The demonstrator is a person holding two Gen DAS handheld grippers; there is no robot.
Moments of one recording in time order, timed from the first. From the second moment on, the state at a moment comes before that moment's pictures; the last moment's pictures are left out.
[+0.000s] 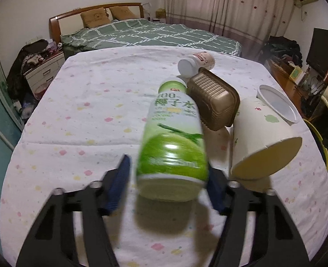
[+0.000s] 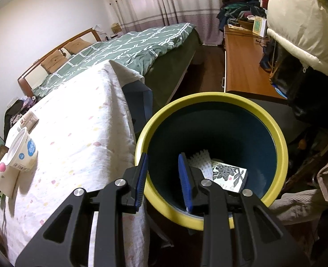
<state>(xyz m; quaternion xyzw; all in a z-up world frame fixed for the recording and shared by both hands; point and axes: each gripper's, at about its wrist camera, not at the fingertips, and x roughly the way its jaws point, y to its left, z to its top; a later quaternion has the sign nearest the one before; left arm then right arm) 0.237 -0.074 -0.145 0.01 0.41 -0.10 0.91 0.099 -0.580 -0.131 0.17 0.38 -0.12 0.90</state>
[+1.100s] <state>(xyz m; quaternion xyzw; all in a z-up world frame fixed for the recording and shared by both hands) 0.255 -0.065 -0.043 0.06 0.27 -0.08 0.96 0.086 -0.576 -0.122 0.17 0.37 -0.11 0.91</state>
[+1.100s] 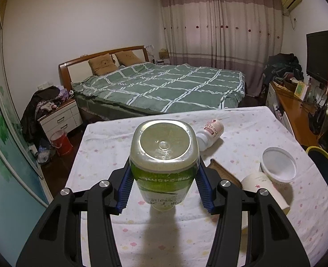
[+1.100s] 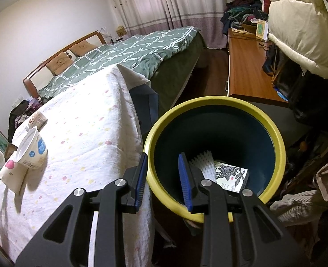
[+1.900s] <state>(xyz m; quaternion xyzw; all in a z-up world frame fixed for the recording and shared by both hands) 0.183 -0.253 0.041 0.10 0.23 -0.32 0.91 0.006 -0.607 -0.110 0.18 0.33 -0.17 0.91</state>
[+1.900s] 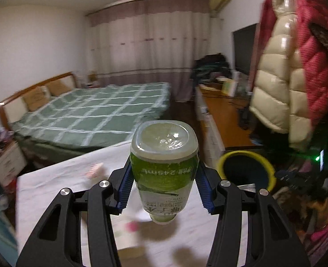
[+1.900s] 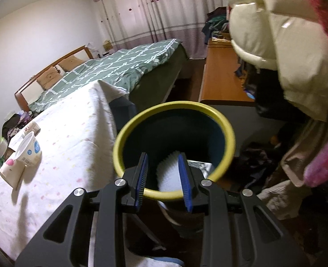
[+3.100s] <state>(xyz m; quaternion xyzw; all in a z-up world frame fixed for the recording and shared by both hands) 0.180 -0.412 -0.003 0.10 0.25 -0.40 0.87 -0.043 -0.634 -0.127 0.20 0.33 -0.17 0.91</state>
